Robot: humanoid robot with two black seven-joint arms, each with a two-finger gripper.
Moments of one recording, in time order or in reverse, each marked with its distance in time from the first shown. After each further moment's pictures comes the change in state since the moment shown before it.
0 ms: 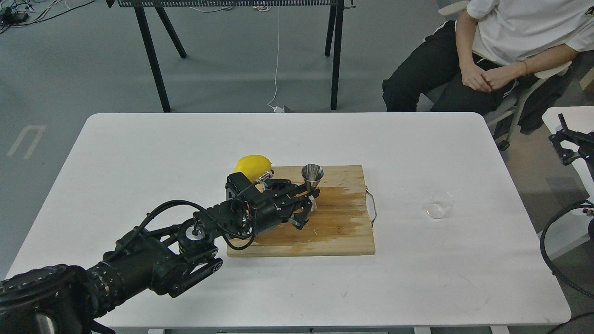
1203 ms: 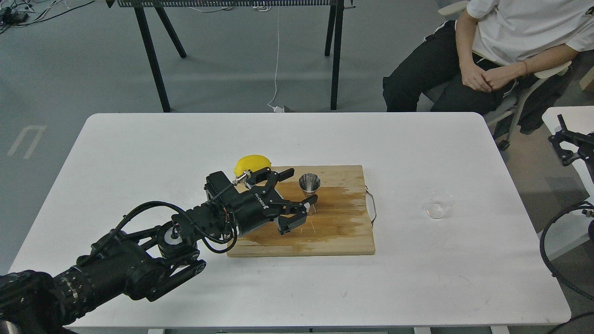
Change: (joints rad) left arm 0.058 0.164 -0.014 -0.217 0.000 0.091 -0.049; right arm -0.027 -0.004 0.003 0.051 0.019 0.000 -0.009
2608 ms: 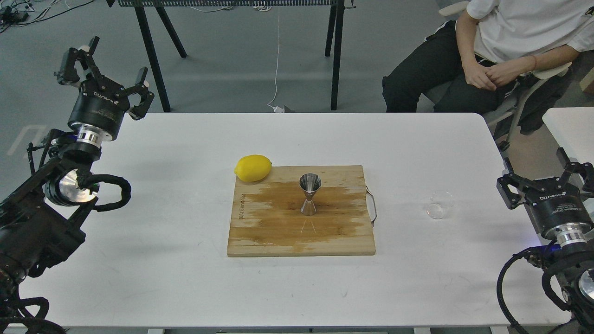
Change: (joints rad) left arm -0.025 0.156 -0.621 0.223 -2.050 -0.888 -0.129; right arm -0.318 0.128 -0.009 0.324 0.244 -0.005 -0.019
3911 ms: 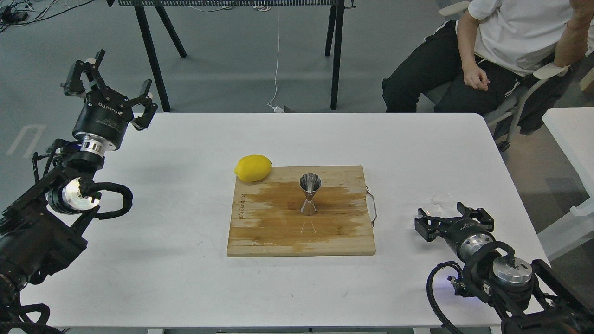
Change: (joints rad) left arm 0.021 0.002 0.005 0.009 0.001 -0.005 0.013; right arm 0.117 0.235 -0.123 -0.002 0.050 -0.634 -0.006
